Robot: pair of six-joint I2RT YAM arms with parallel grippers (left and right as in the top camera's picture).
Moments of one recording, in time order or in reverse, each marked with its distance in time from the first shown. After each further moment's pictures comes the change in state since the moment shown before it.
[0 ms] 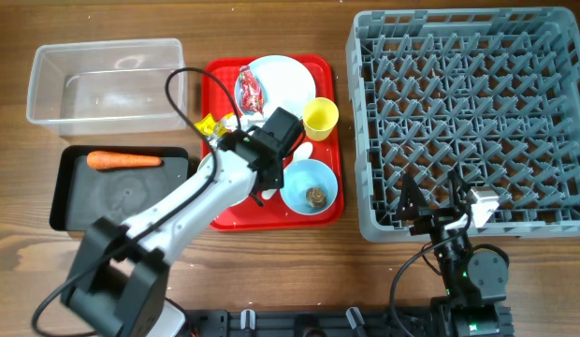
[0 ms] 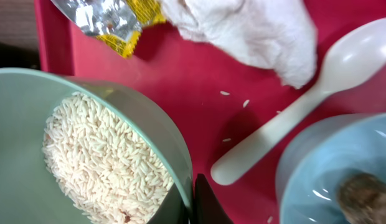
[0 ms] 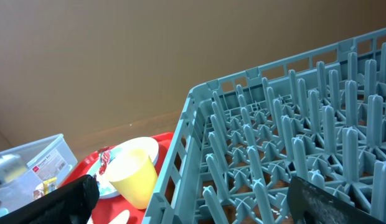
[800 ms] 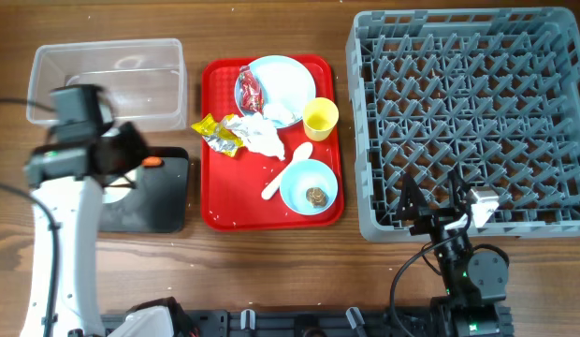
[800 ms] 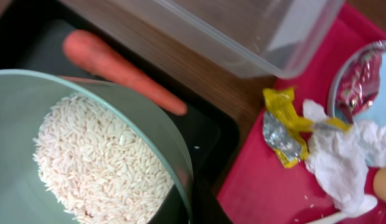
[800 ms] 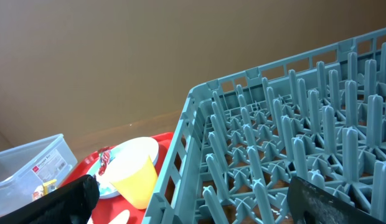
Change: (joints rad) left arm 0.805 -0.327 0.000 -0.060 0.264 0.249; right arm 0.000 0.000 0.000 0.000 0.000 0.000
